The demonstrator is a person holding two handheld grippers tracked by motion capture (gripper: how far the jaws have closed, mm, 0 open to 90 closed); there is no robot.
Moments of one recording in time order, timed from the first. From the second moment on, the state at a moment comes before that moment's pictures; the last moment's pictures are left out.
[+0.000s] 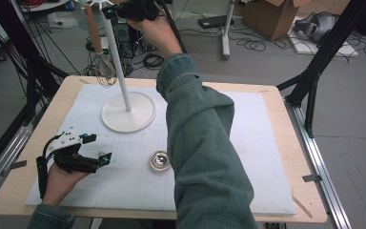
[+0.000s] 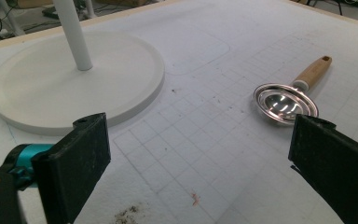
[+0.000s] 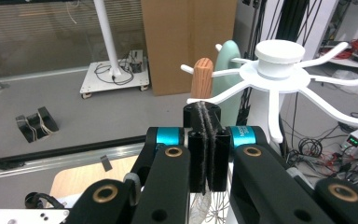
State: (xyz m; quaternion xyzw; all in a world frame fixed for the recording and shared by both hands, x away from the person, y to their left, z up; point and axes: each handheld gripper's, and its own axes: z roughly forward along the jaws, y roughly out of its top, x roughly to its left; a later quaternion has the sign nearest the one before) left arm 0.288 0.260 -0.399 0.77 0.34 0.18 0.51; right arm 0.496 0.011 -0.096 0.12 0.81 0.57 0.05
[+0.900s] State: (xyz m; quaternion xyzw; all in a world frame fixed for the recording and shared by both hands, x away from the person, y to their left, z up) left arm 0.289 0.260 -0.399 0.77 0.33 0.18 0.51; right arm 0.474 0.018 -0.099 0.09 0.81 0.57 0.06
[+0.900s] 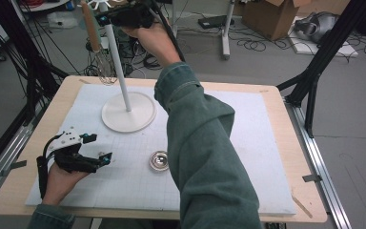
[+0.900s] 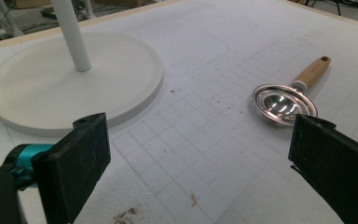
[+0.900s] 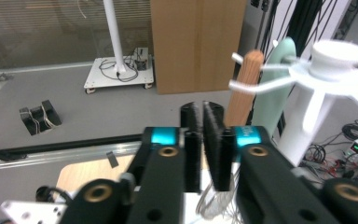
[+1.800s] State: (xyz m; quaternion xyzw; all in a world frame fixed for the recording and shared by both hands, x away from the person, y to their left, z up) left arm 0.290 0.247 -0.402 0.78 0.32 0.16 0.51; right arm 0.423 -0.120 -0.202 0.16 0.81 0.57 0.04
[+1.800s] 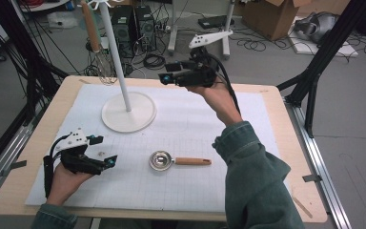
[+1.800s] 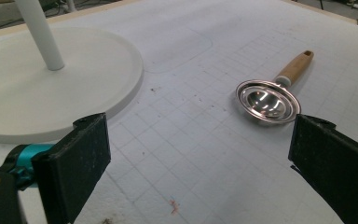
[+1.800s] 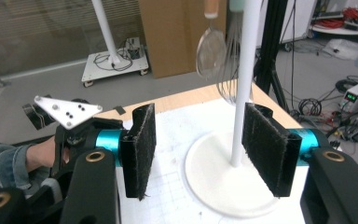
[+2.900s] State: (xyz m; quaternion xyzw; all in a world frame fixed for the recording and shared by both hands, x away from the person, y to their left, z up) left arm 0.295 0.199 -0.377 0.82 0.22 0.12 0.52; right arm 0.357 -0.207 -0.322 0.19 0.84 0.50 0.04
